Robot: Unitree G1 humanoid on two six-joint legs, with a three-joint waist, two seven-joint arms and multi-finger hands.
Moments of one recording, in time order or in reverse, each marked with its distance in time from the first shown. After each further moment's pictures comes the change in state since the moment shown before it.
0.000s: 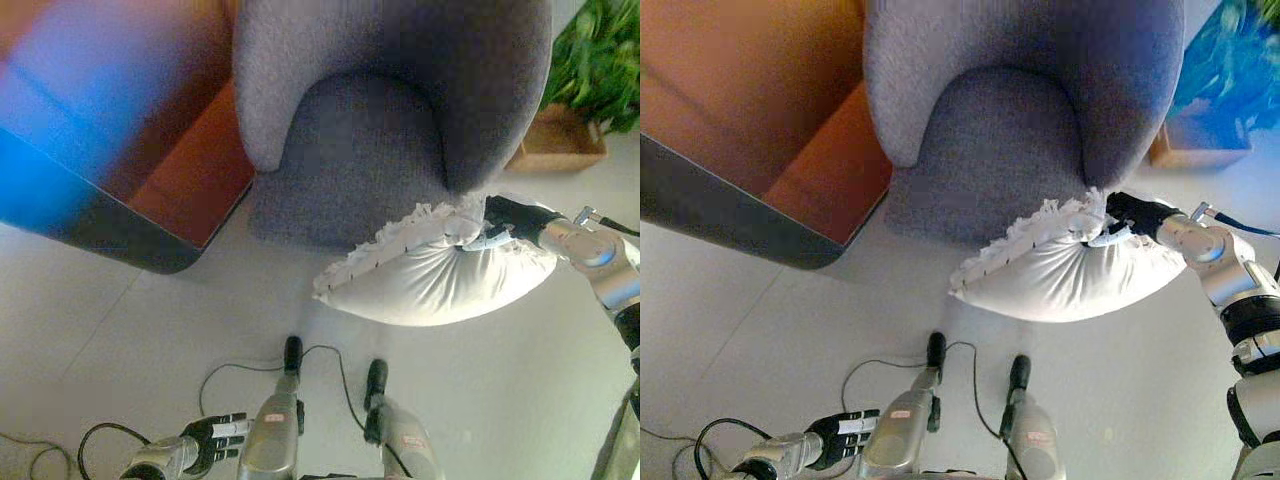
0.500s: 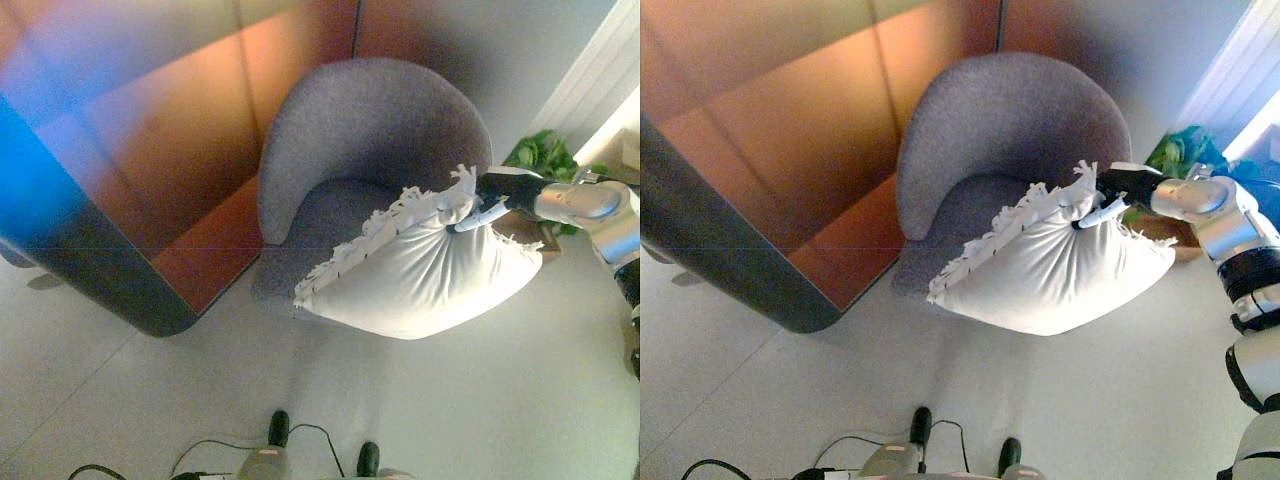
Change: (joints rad) left arm 0.074 -0.006 0.044 0.088 0.106 0.086 -0.035; right arm -0.308 -0.005 0.197 0.125 0.143 0.237 0.164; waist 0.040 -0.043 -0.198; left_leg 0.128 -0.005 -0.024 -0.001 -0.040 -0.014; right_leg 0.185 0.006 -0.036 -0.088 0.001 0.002
